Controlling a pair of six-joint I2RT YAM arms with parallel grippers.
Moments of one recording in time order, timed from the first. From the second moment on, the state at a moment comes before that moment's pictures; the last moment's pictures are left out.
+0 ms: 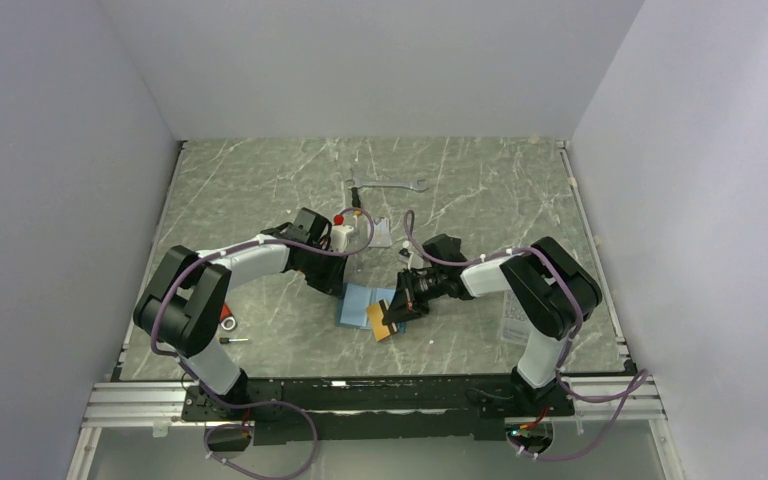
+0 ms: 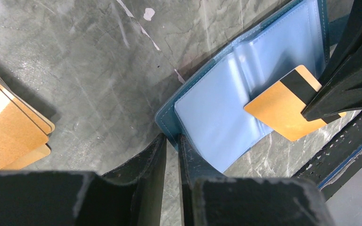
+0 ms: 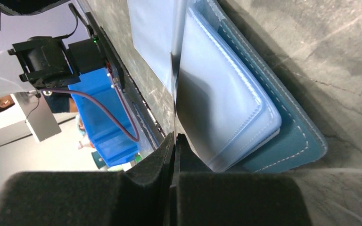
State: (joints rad) left arm -0.49 1.64 0.89 -0.38 0.43 -0.02; right arm 0.57 1.77 0.66 0.17 -0.90 0.71
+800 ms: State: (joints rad) left arm -0.49 1.64 0.89 -0.38 0.43 -0.02; right arm 0.56 1.80 0.66 0.20 -0.90 0.74
